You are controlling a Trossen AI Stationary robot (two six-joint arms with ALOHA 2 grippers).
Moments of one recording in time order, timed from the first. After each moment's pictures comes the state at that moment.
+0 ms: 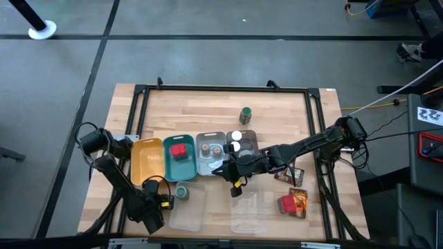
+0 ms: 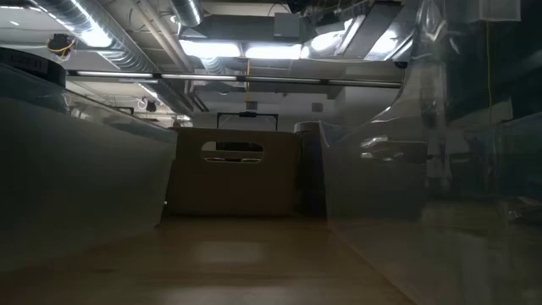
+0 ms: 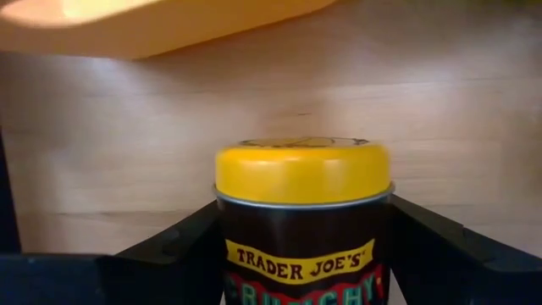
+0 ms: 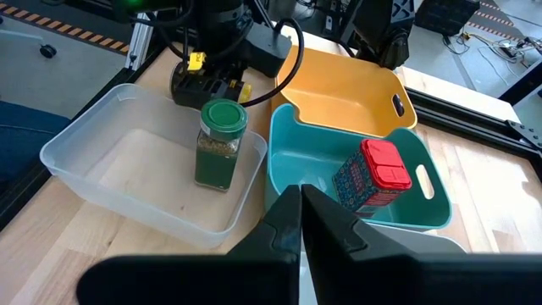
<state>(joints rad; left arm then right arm) -0.96 1.84 1.04 -0.93 -0.13 -2.49 0.33 1.73 1.33 -0.09 0.22 -0.15</state>
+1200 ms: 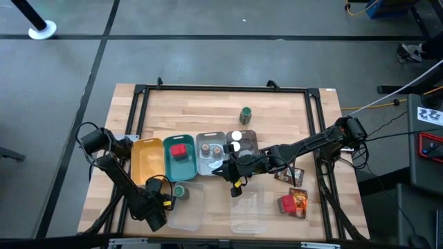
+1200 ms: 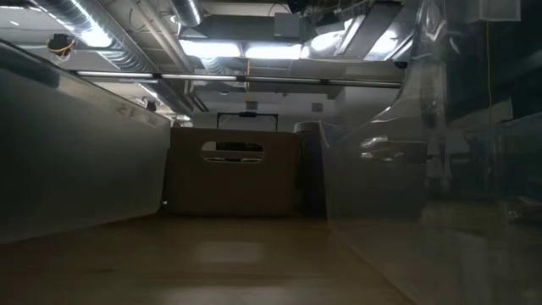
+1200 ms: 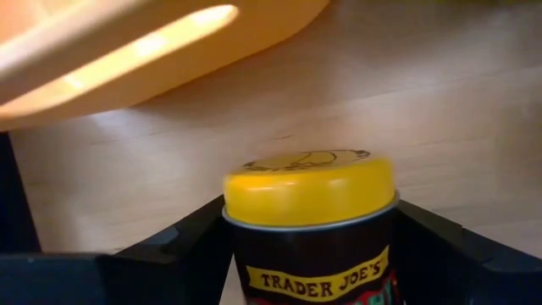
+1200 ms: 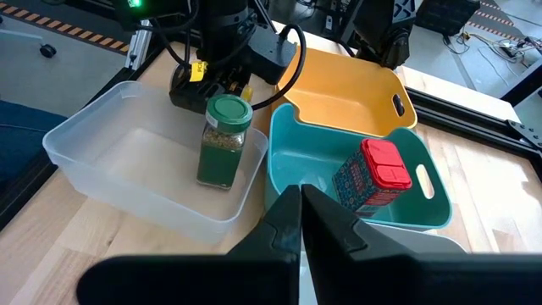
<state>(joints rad) -0.91 1.84 1.04 -0.98 -0.13 -2.33 0.33 1.73 1.33 -0.09 0.22 -0.15</state>
